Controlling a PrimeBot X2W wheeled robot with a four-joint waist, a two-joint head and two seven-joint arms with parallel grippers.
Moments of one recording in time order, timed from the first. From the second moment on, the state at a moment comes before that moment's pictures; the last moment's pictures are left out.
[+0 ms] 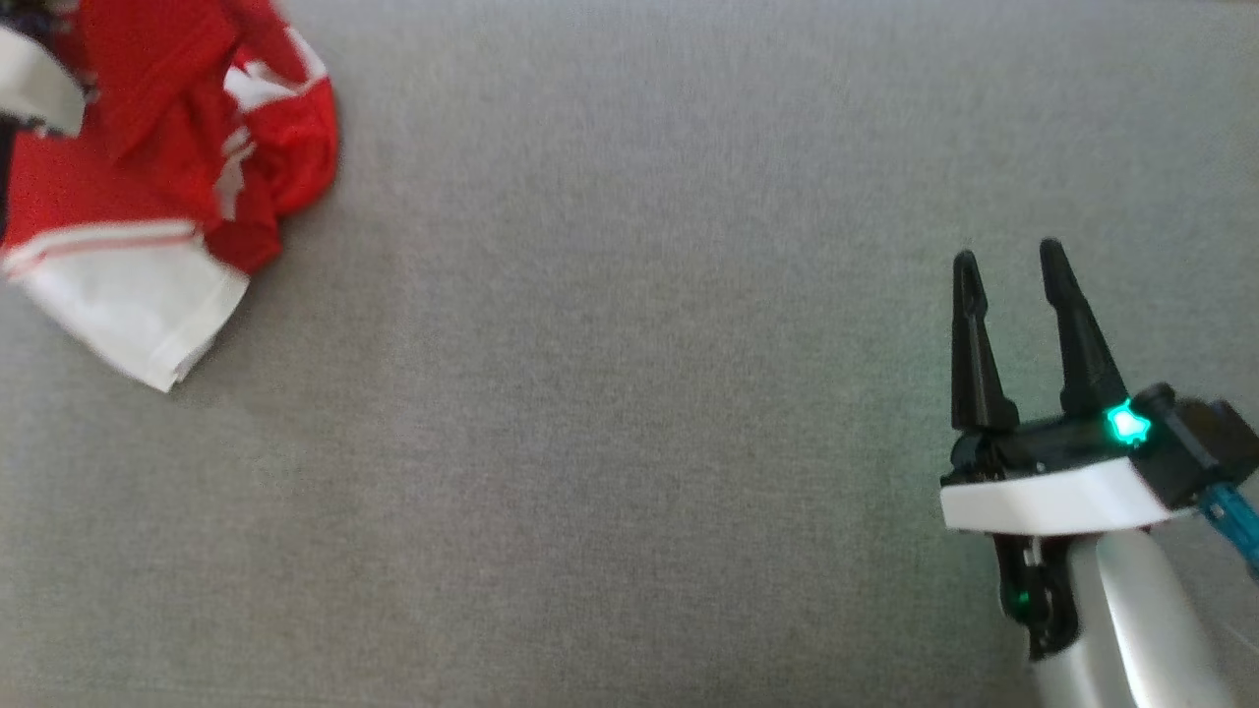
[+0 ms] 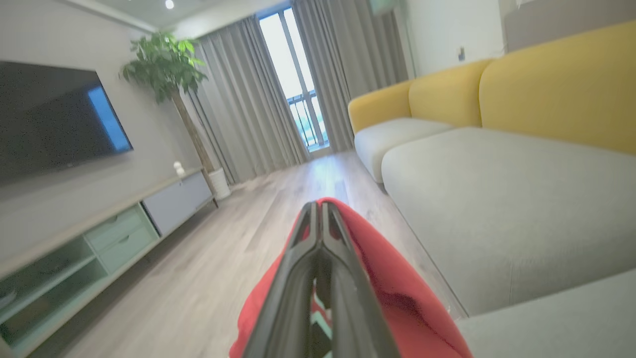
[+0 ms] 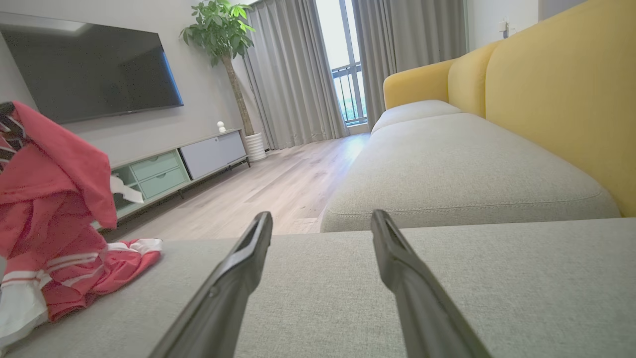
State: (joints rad) left arm -1.14 0.53 -0.60 0.87 -0.54 -0.12 -0.25; right arm -0.15 -0.05 0.09 0.05 0.21 0.13 -0.26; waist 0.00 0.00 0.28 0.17
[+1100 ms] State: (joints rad) left arm -1.08 0.37 -0.78 0.25 -0.47 0.01 0.02; right arm -0.21 -0.05 0.17 0.01 0.36 0.13 -0.26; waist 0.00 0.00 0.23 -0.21
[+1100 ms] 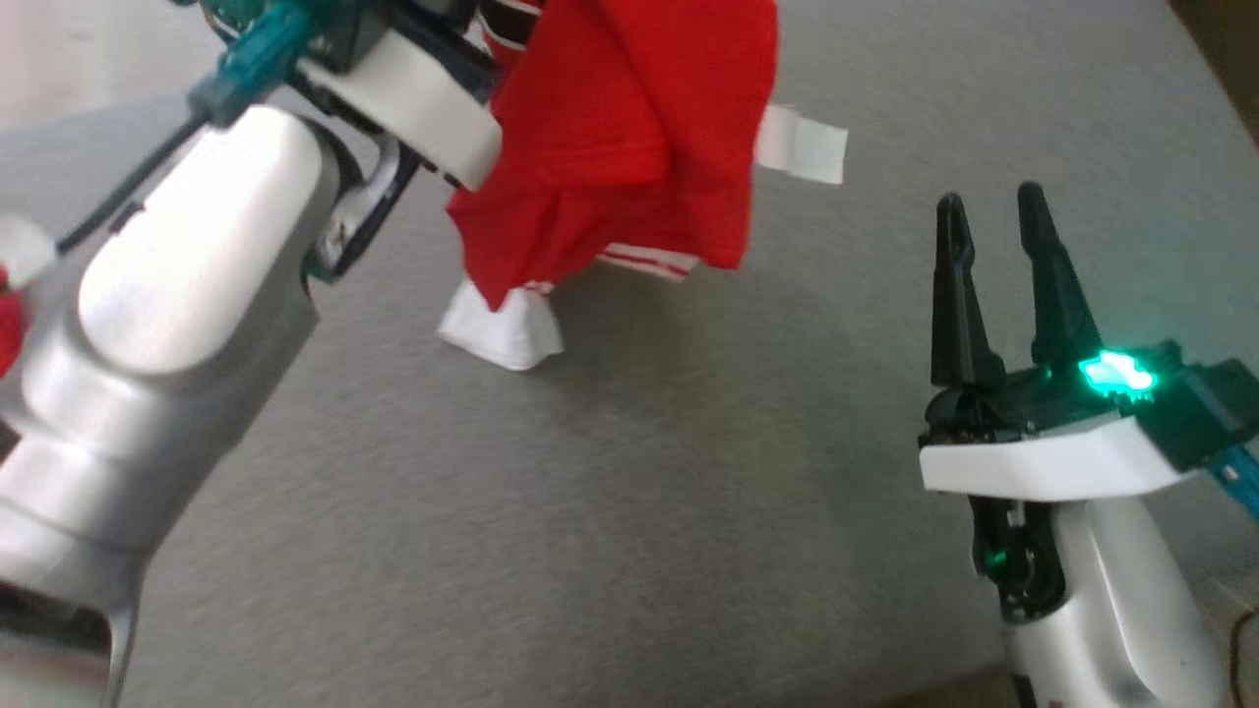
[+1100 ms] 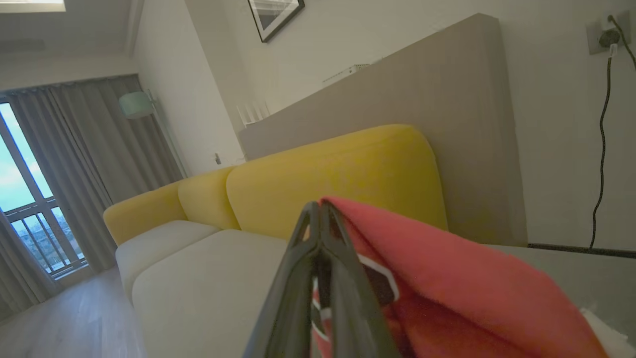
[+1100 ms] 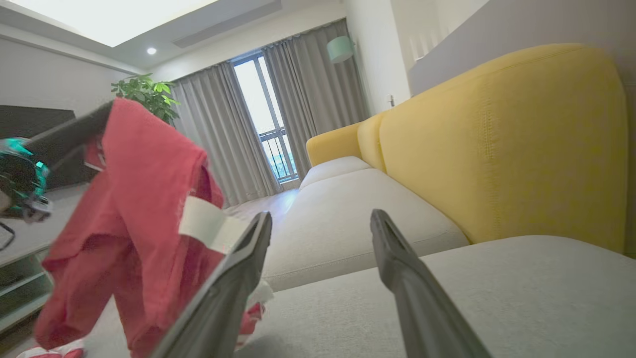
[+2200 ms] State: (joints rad) left arm -0.42 0.31 -0.50 0.30 -0.56 0.10 -0.25; right arm -0.12 -0.05 0.07 0.05 0.24 0.13 -0.26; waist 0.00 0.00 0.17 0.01
